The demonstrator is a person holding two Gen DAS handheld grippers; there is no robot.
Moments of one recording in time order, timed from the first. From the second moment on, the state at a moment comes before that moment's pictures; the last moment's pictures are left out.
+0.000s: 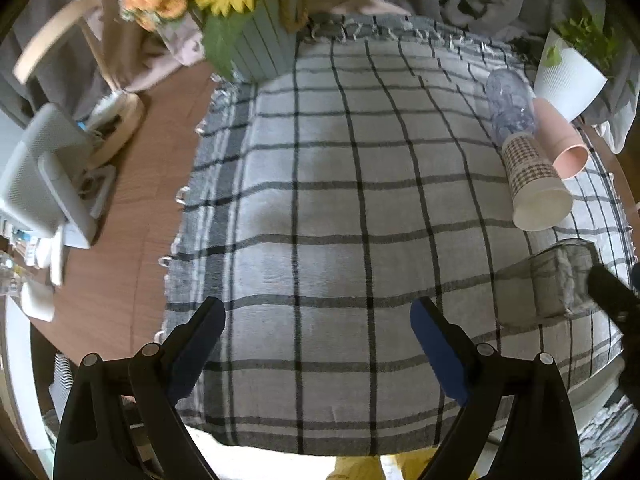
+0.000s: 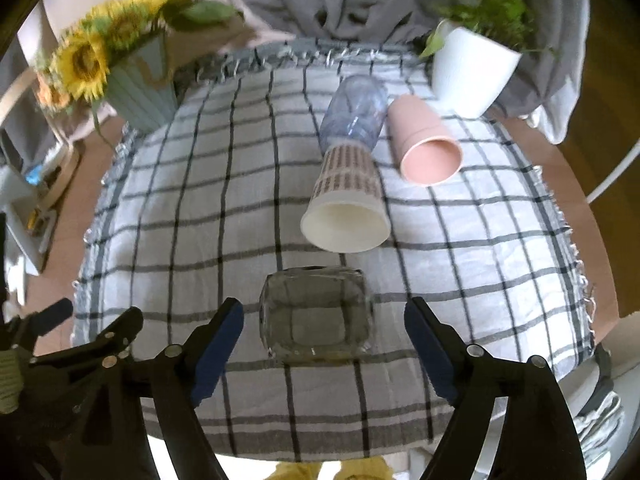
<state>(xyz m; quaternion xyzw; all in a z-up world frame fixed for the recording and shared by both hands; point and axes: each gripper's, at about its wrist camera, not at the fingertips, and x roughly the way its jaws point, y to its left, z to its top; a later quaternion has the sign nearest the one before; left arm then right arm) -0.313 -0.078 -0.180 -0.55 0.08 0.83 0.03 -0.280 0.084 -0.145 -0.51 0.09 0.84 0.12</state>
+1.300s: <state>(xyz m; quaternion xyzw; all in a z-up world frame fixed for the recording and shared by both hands) -0.031 -0.051 -0.038 -0.37 0.06 0.93 0.02 0.006 0.096 -0.009 -0.32 0.07 0.94 0.10</state>
